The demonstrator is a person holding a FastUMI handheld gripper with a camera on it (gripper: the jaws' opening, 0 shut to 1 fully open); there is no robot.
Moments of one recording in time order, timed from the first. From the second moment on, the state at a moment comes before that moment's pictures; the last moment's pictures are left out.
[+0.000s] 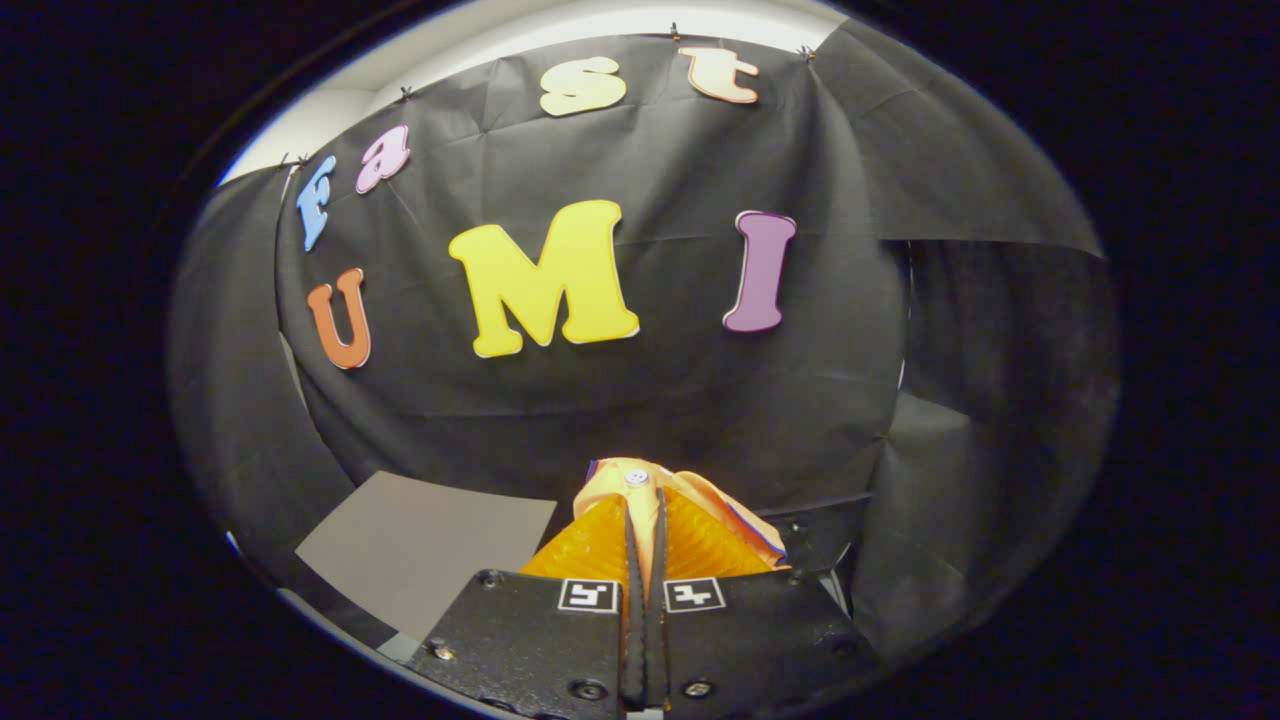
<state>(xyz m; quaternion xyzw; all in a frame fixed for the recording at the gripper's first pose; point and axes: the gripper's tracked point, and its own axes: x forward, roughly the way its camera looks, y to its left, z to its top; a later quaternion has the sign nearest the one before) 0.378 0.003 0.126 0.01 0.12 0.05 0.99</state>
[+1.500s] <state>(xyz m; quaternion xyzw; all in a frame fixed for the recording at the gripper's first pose) 0.415 -0.042 -0.086 -0.01 0.29 0.00 0.96</state>
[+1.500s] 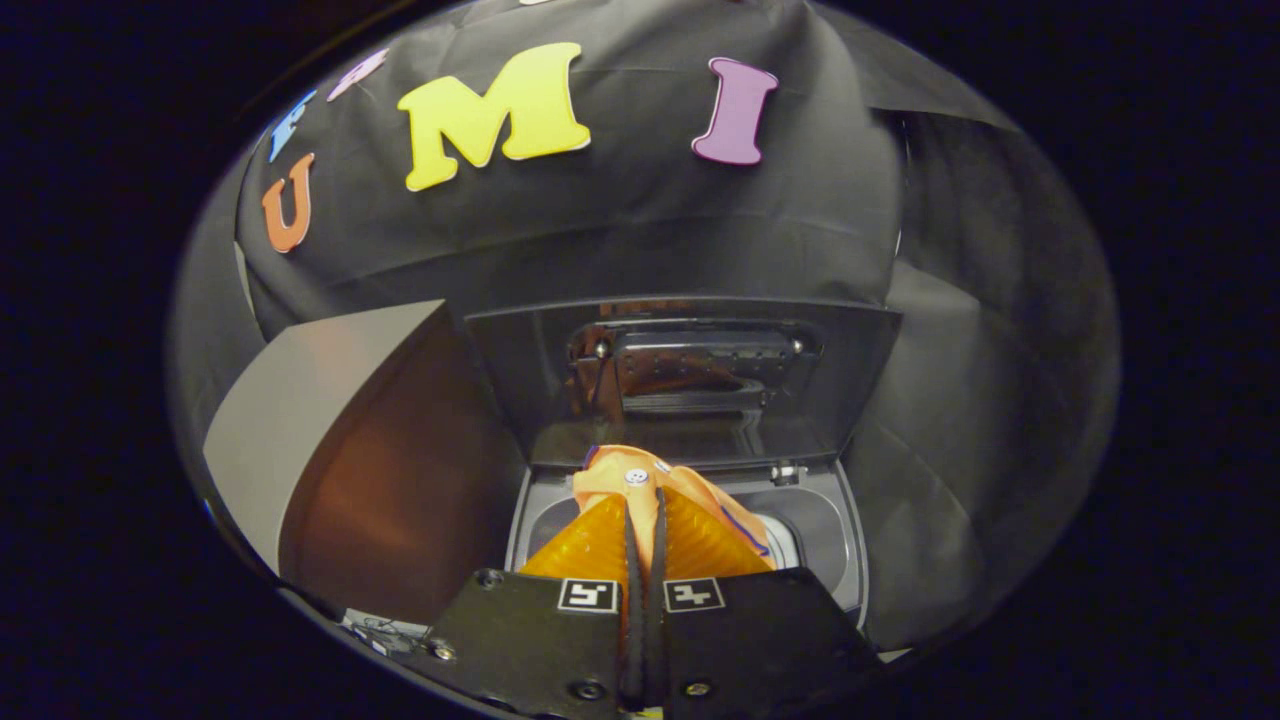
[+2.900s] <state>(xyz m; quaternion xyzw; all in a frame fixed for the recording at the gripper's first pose) 0.447 -0.091 -0.147 0.02 0.36 -0.08 0.93</state>
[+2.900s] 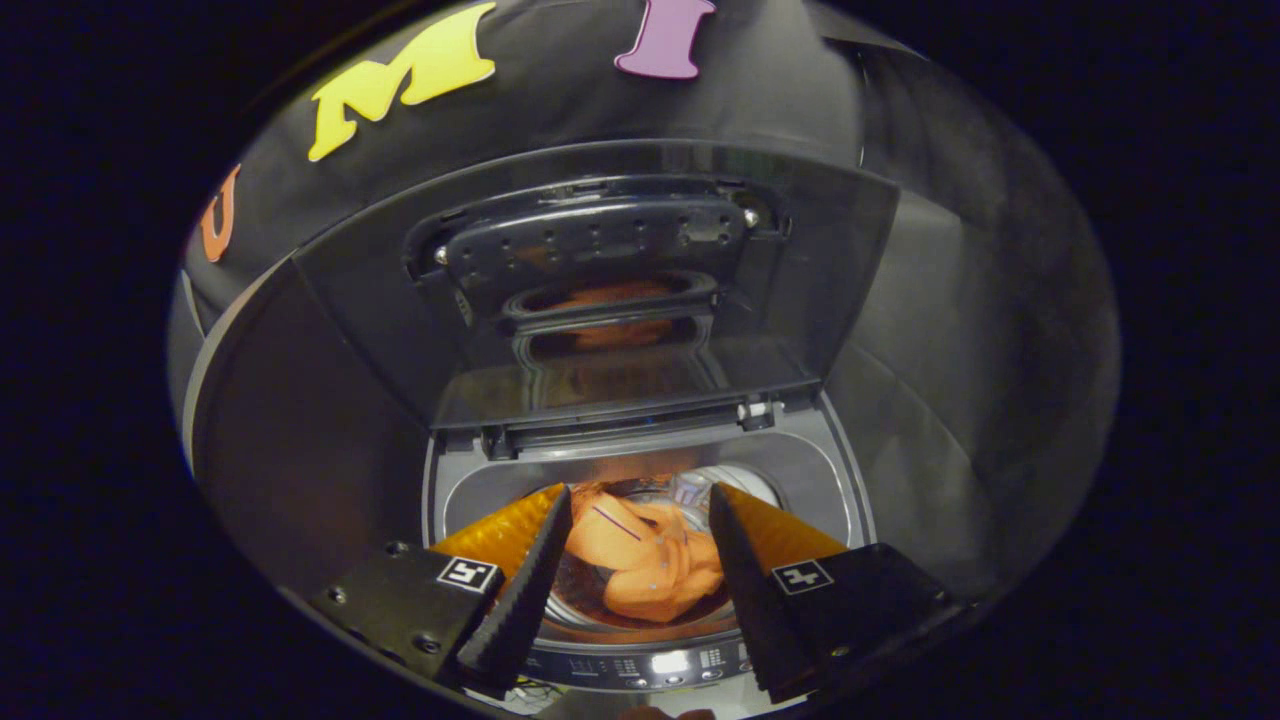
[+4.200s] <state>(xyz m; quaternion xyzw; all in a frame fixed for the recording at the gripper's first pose) 0.550 -0.056 0.051 0.02 0.21 0.00 0.98</state>
